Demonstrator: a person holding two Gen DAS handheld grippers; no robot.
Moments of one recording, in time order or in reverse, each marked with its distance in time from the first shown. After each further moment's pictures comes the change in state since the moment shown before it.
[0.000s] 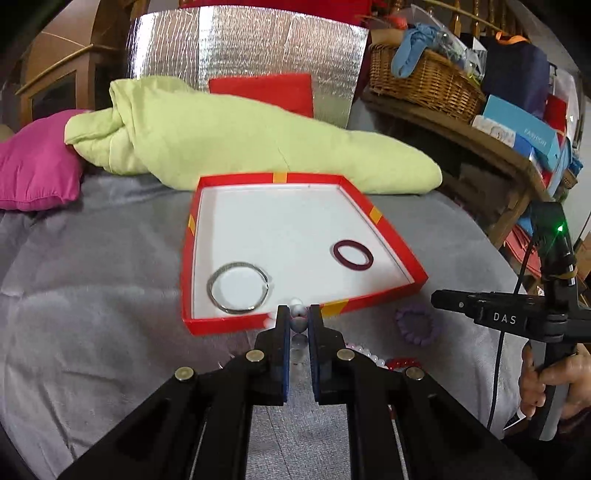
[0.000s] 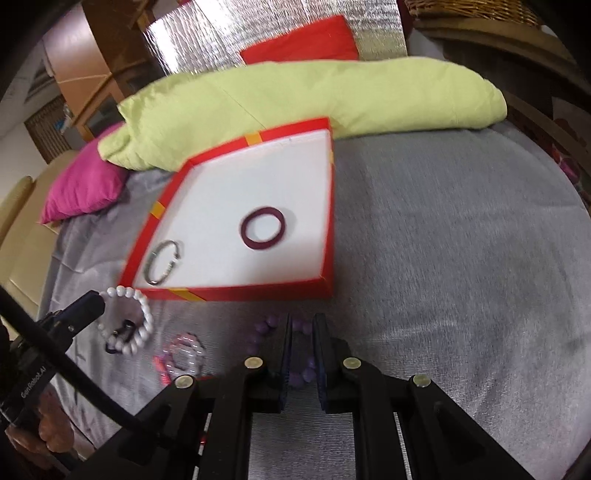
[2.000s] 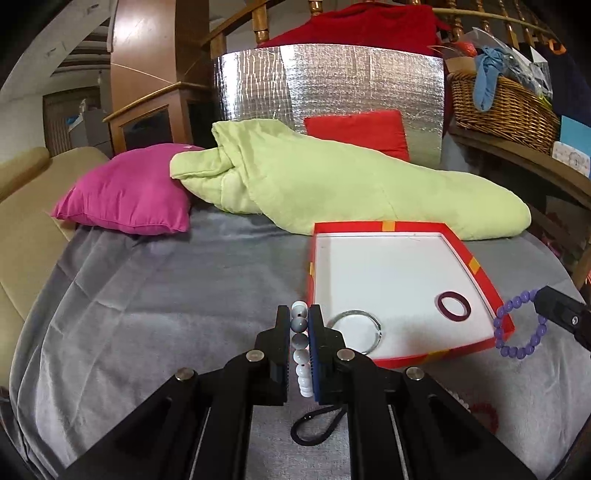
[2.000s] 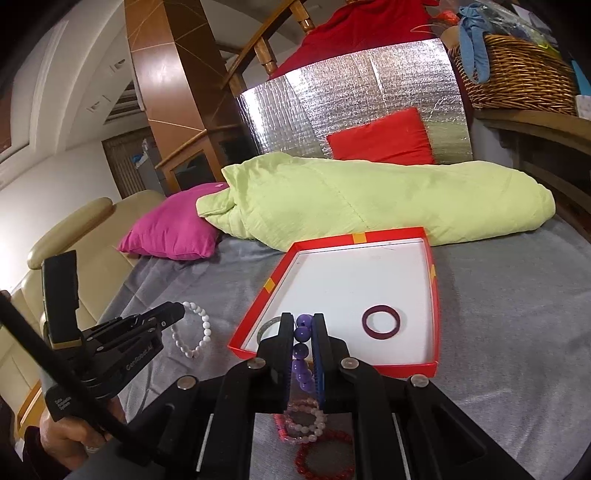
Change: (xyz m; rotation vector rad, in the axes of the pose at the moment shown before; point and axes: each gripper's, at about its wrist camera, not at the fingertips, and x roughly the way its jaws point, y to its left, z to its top) left arm -0.032 0.027 0.016 -0.063 -0.139 0.412; right arm -0.062 0.079 -0.002 -0.132 -0.342 0.217
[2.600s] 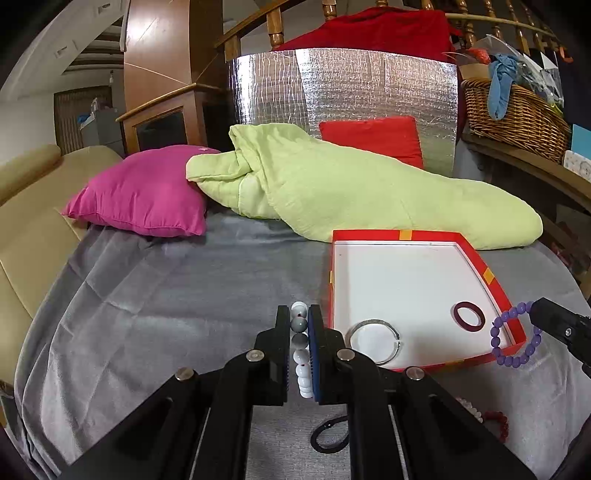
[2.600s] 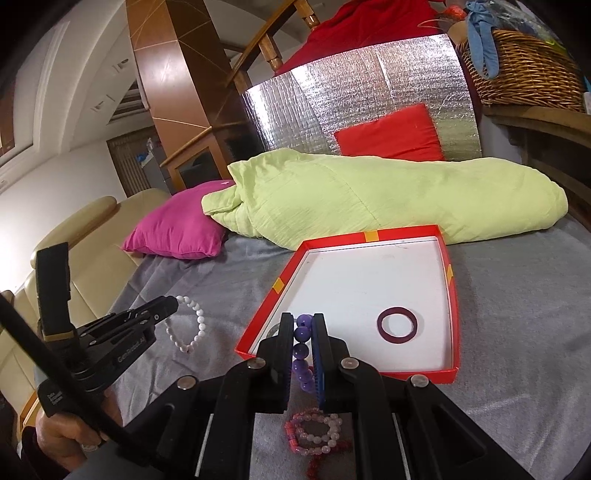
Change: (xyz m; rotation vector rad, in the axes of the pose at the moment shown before) left arm 0.003 0.015 0.005 -0.020 -0.013 0.041; right arm 0.018 0.007 0.000 -0.003 0.005 0.024
